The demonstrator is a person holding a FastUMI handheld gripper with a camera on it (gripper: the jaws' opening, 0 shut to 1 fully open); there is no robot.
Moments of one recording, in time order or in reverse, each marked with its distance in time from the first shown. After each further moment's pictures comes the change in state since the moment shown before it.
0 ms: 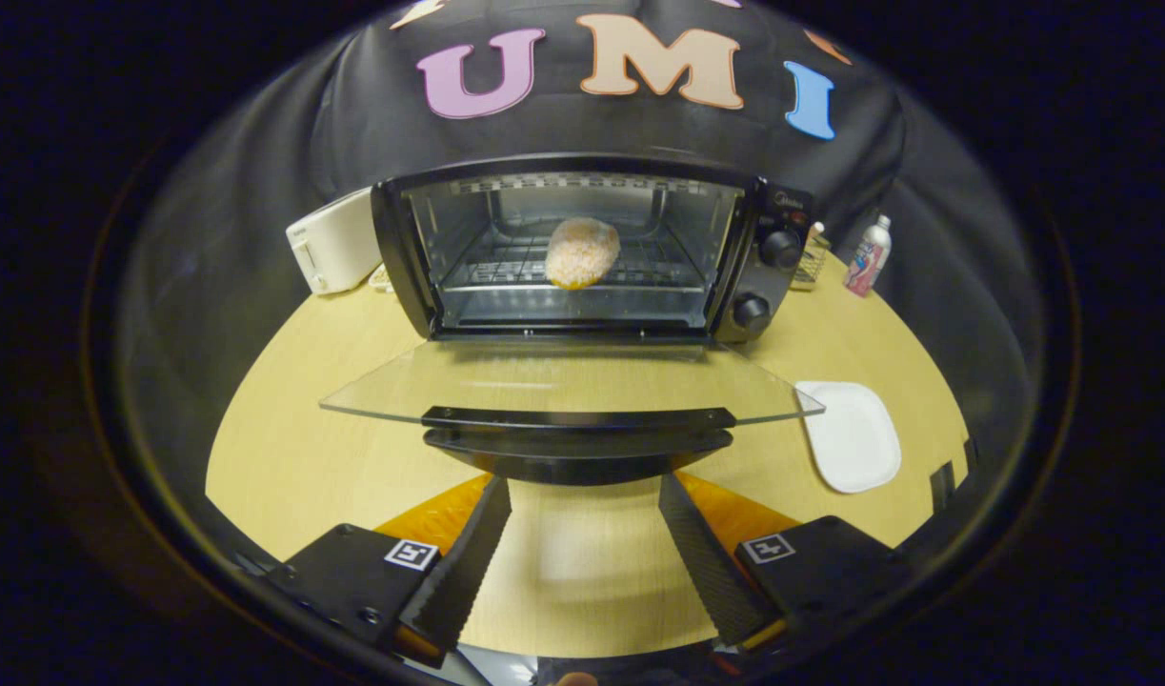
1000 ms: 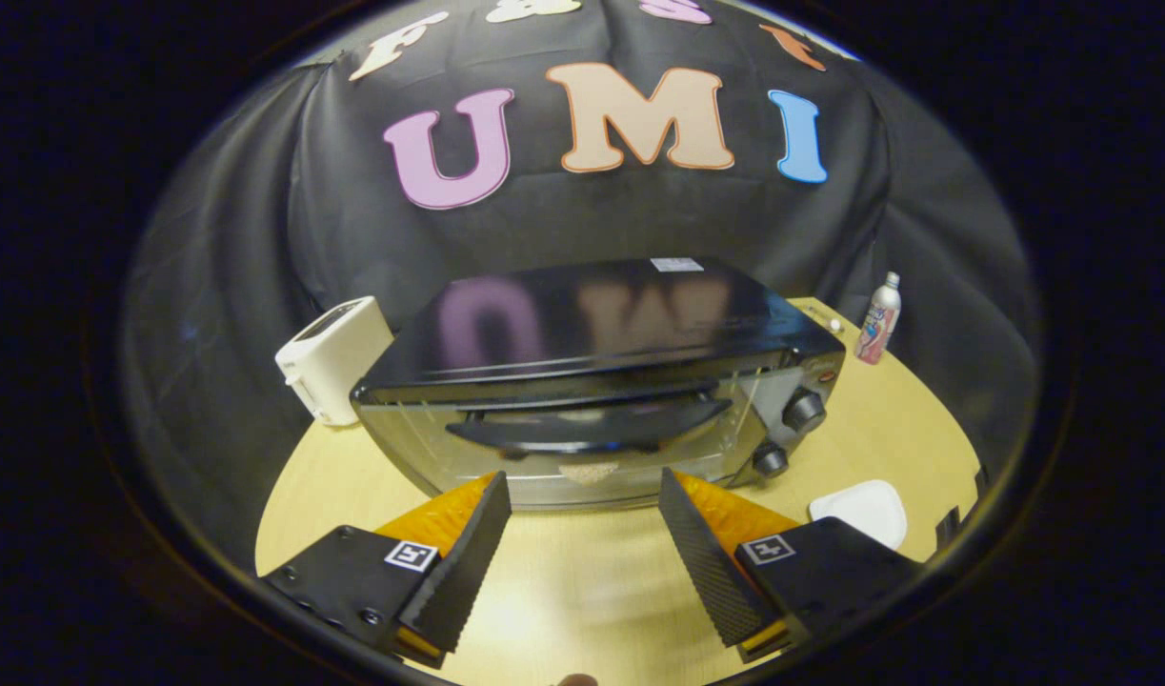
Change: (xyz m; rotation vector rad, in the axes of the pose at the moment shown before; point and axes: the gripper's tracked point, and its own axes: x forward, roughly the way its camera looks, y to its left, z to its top) arm 0.019 0.012 0.132 0.127 -0.210 0.016
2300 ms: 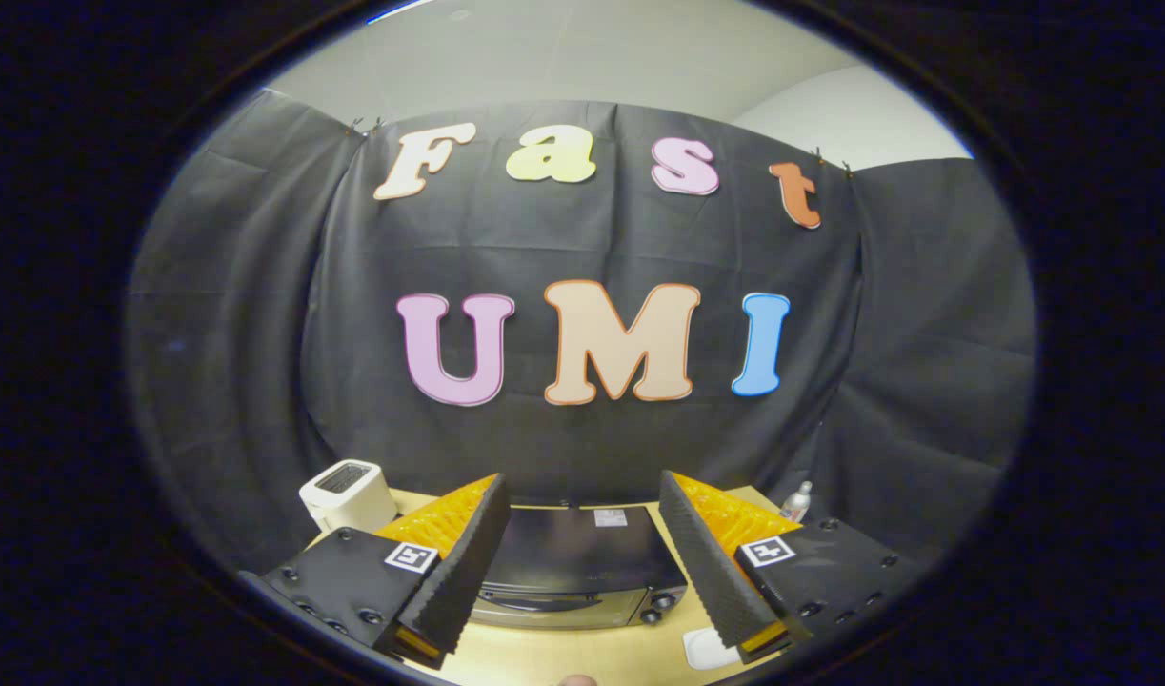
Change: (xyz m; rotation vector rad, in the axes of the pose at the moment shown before) arm -0.171 -0.019 0.255 -0.082 -0.499 -0.061
